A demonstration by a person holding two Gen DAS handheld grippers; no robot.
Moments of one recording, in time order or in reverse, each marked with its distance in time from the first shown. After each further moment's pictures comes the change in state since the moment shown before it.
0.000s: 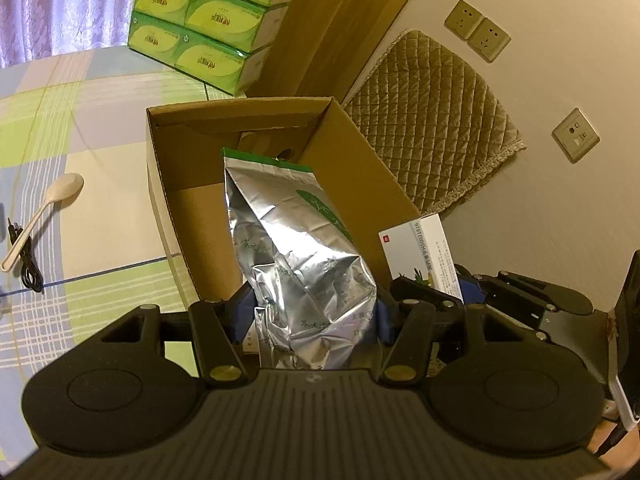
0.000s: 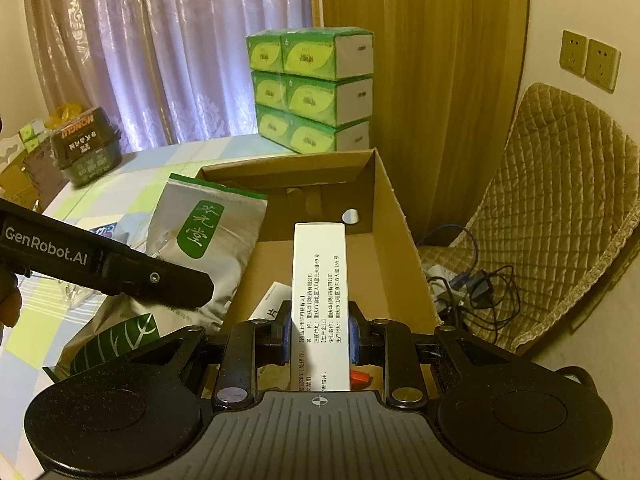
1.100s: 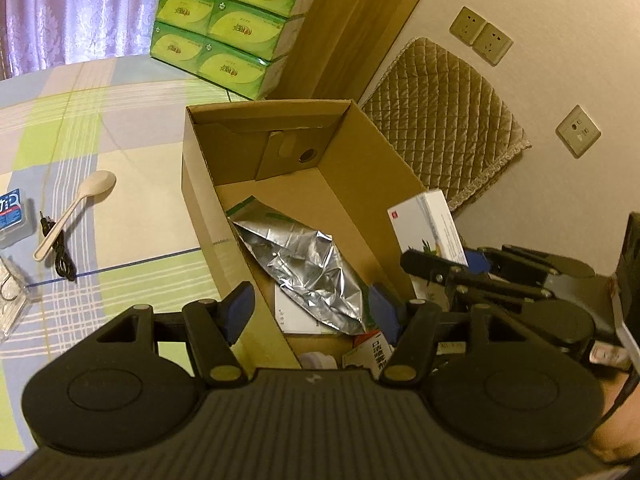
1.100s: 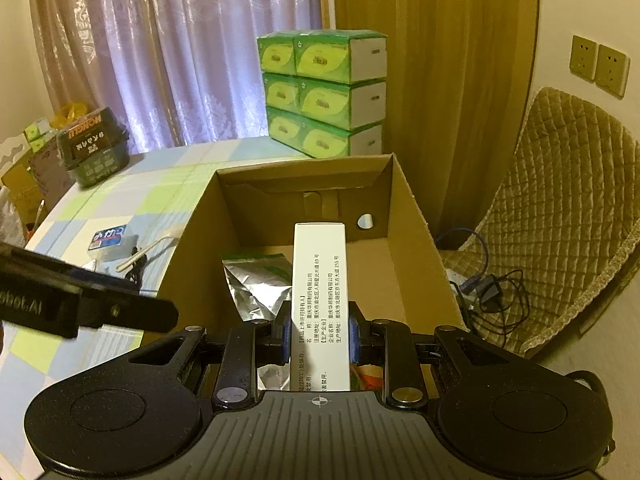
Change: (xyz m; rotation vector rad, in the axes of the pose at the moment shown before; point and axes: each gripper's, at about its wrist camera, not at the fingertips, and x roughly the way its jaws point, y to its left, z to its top) left arm -0.028 0.017 -0.023 0.023 -0.037 0.038; right arm 0.006 0.013 0.005 -0.002 -0.007 0.017
